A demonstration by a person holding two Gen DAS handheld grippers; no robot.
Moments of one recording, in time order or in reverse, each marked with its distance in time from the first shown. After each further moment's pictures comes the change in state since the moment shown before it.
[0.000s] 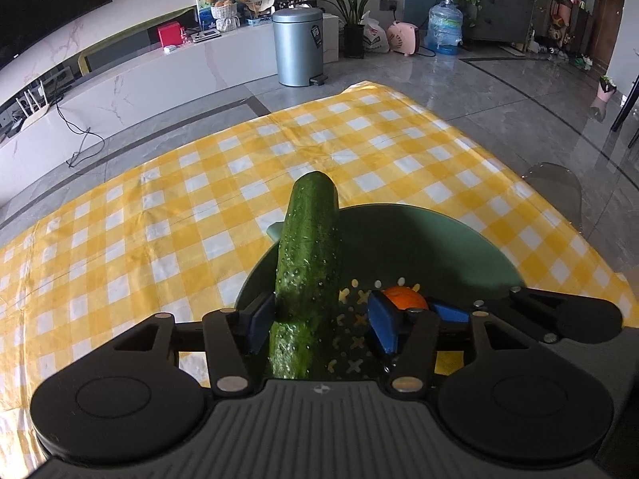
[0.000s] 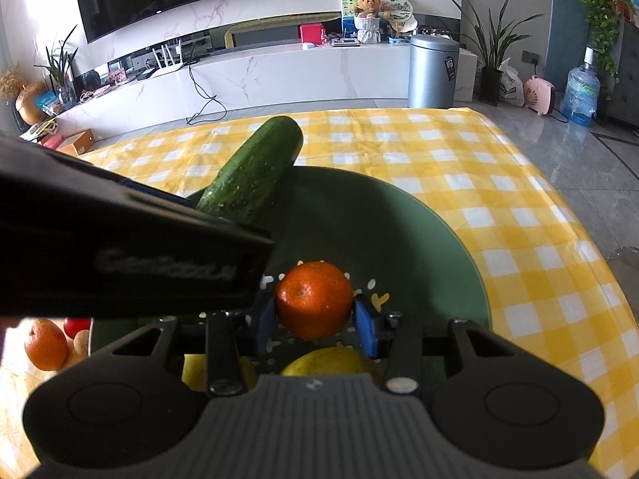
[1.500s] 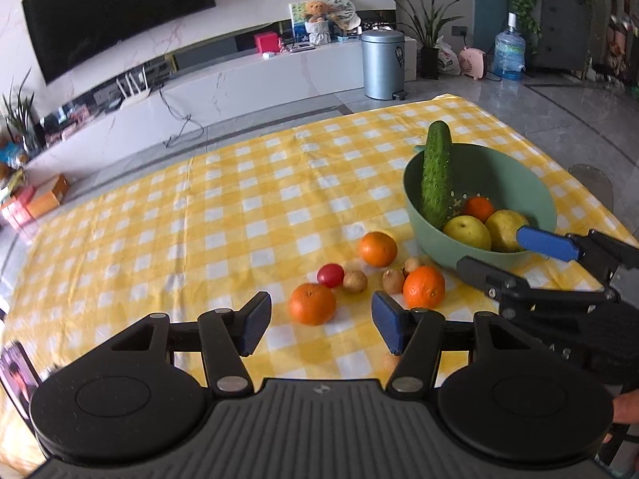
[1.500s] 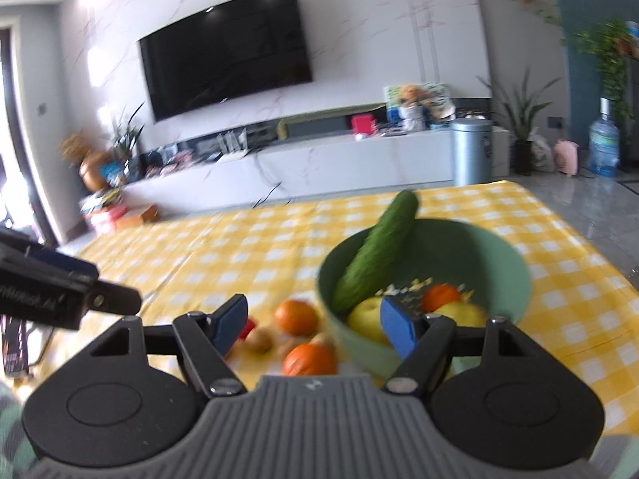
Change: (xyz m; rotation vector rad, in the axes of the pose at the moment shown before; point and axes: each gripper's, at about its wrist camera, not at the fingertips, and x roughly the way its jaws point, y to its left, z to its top) left arm -0.153 0.071 -0.128 -0.117 -0.062 0.190; right arm -0.119 0.079 -0.079 -0.020 -0.283 0.170
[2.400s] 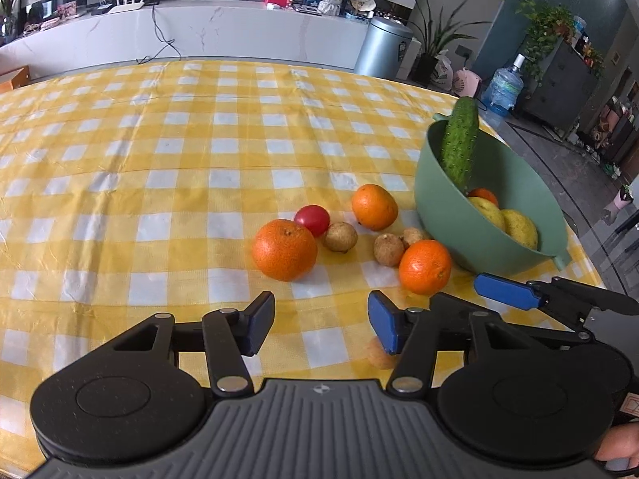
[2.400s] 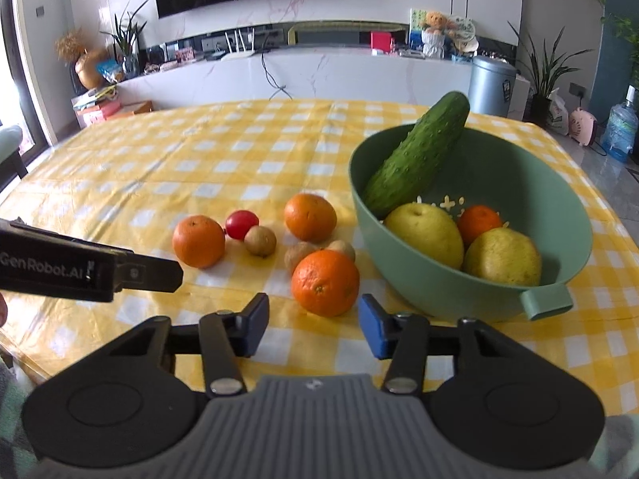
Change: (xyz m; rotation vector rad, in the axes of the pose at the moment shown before) left arm 0.073 0.039 -0.049 -0.262 0.053 -0.210; right arm 0.053 0.023 -0.022 -0.100 0.278 -0.055
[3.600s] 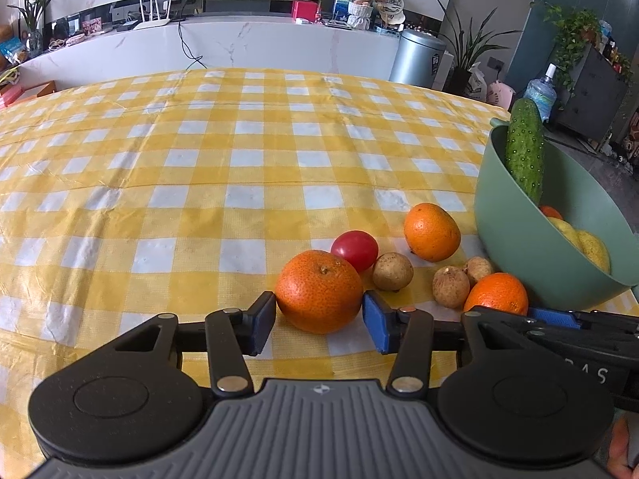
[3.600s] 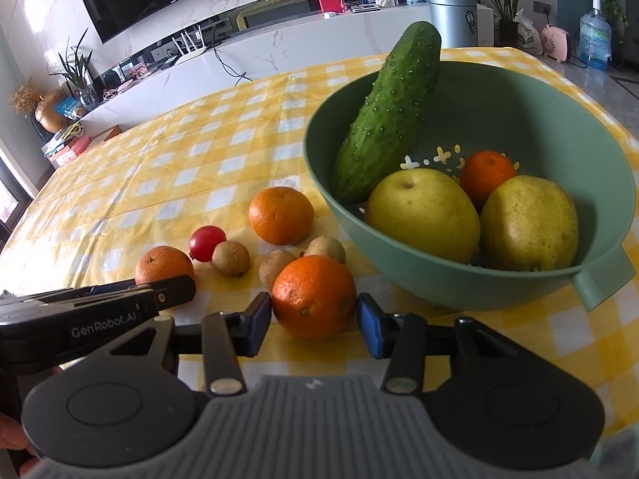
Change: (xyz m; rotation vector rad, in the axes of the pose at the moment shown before) left arm 0.048 0.003 0.009 0.002 -0.057 0.108; right arm 0.048 -0.020 0.016 0.239 0.077 0.013
